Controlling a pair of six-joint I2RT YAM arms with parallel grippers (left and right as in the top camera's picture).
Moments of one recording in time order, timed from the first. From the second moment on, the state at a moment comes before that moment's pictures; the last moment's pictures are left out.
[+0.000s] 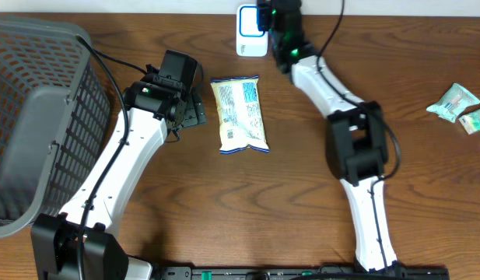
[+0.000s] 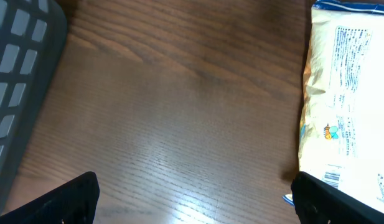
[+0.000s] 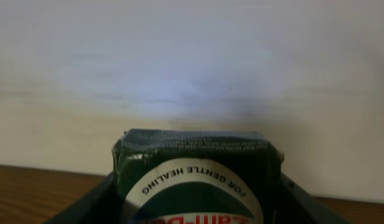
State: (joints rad) left arm -0.30 1.60 1.36 -1.00 -0.24 -0.51; right arm 0.33 2.47 2.08 0.11 0.19 0.15
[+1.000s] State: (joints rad) left arm -0.30 1.60 1.36 -1.00 -0.24 -0.51; right arm -0.39 2.23 1.95 -0.77 0.17 0.11
